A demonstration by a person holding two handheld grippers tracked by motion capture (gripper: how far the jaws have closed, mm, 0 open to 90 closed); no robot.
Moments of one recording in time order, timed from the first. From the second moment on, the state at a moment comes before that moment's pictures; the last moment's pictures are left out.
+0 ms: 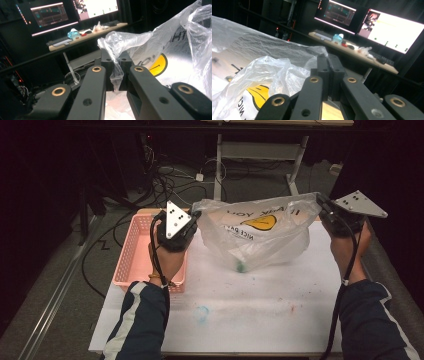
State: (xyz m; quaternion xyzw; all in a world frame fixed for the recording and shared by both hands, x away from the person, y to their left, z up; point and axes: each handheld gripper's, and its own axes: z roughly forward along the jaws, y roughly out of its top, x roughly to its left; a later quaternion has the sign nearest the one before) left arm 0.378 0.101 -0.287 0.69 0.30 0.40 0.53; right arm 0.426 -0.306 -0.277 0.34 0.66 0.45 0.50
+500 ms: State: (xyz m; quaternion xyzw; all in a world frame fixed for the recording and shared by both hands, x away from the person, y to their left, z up) left arm 0.355 0.098 -0.252 0.66 0.28 0.41 0.56; right arm 0.398 -0.304 -0.237 0.32 0.64 0.48 0.51
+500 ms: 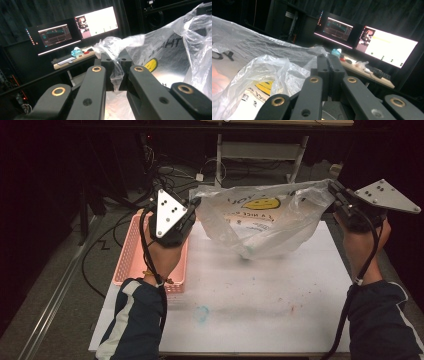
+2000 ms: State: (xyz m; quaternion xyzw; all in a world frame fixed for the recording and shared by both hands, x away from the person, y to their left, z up) left arm 0.374 0.067 -0.347 0.76 0.25 0.32 0.51; right arm 0.472 -0.328 -0.283 0.41 0.67 0.36 0.50
